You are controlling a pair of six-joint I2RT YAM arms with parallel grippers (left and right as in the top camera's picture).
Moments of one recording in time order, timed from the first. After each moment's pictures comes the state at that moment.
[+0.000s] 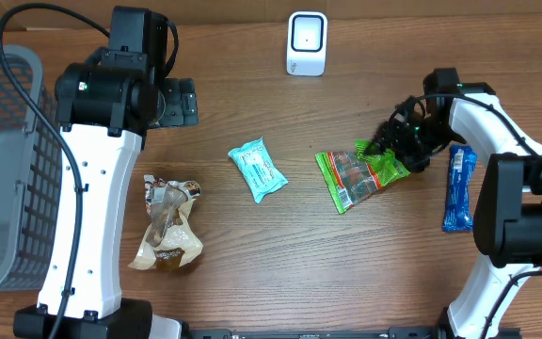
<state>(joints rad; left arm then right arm) -0.15 1.63 1.94 -1.41 -0.30 -0.23 0.01 2.05 1.45 -0.96 -0.57 0.19</state>
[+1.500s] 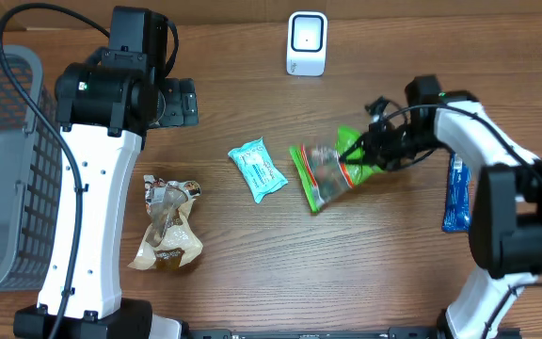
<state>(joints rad) -0.15 1.63 1.94 -1.41 -0.30 -0.23 0.09 1.97 1.39 -0.98 -0.98 0.05</state>
